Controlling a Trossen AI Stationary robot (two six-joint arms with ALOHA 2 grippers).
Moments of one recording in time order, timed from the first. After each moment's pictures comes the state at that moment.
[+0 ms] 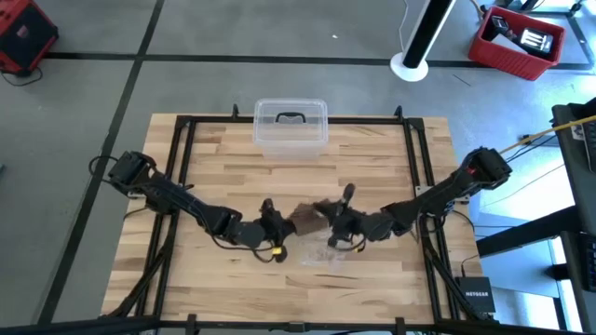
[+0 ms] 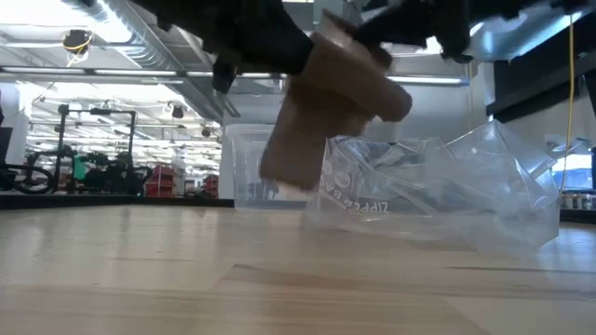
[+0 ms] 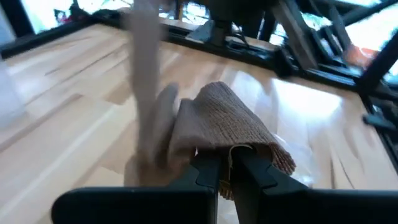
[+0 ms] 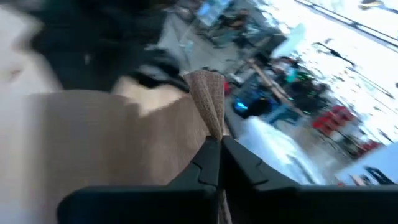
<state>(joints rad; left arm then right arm) -0.42 1.65 0.89 0.36 -0.65 -0.41 0.46 1.47 0.70 0.60 0.85 -0.53</state>
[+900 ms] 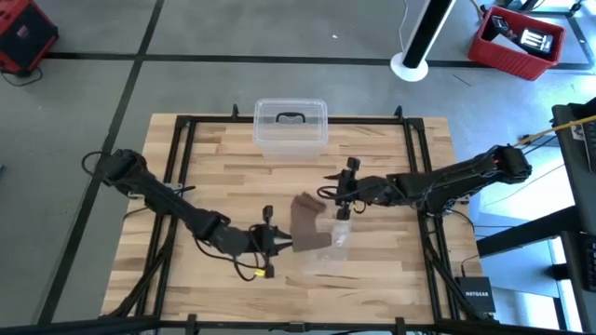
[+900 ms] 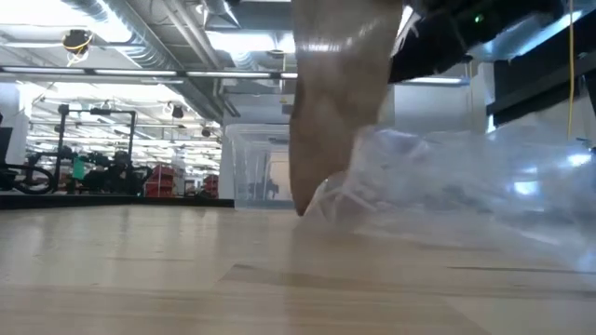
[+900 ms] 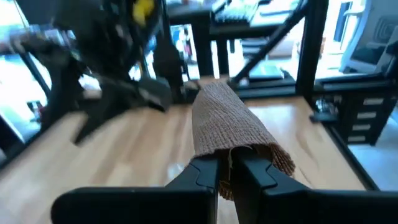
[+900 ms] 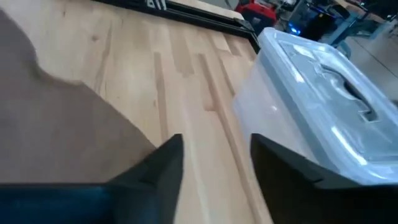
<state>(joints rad) -0.53 1.55 0.97 0.38 -0.62 -0.01 0.16 1.24 0.72 0.04 0.46 -0.14</state>
